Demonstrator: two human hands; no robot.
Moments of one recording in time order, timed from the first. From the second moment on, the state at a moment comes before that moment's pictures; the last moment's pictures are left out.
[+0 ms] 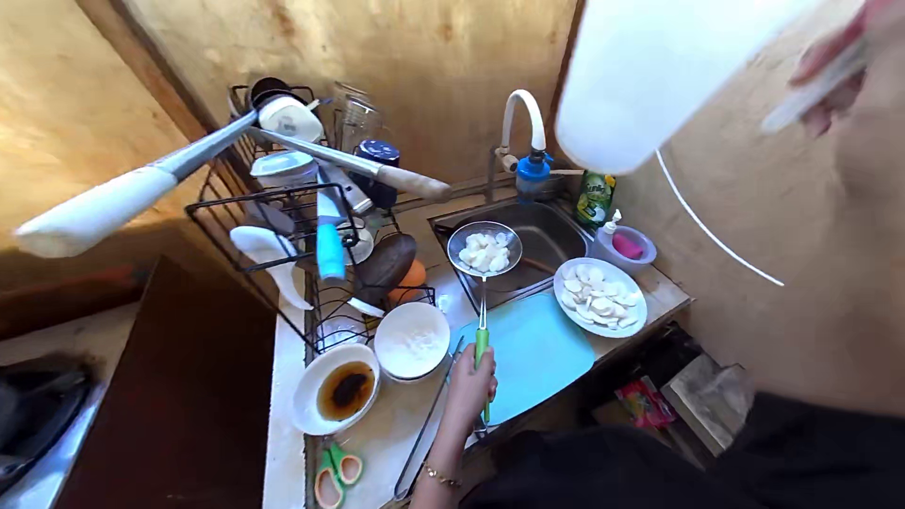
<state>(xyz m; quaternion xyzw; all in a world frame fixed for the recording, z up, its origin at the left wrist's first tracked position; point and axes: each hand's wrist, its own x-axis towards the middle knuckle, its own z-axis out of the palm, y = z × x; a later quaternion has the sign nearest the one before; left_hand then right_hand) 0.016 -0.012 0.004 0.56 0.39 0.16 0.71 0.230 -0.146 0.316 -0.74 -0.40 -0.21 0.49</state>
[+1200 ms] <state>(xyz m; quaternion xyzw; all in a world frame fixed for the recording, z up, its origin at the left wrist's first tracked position) 0.073 -0.013 0.012 0.47 0.52 0.24 0.67 0.432 0.050 -0.025 -0.78 -0.40 0.47 0.09</state>
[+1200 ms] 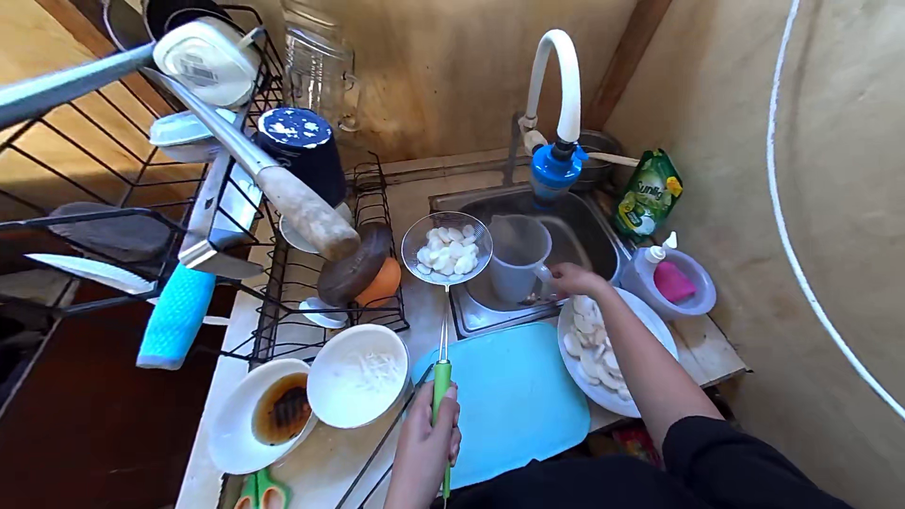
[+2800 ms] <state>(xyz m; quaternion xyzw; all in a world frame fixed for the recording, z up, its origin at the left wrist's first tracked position) 0.027 -0.058 -0.011 0.53 0.50 0.20 0.66 0.375 -0.038 0.059 -0.67 -0.61 0.39 0.17</state>
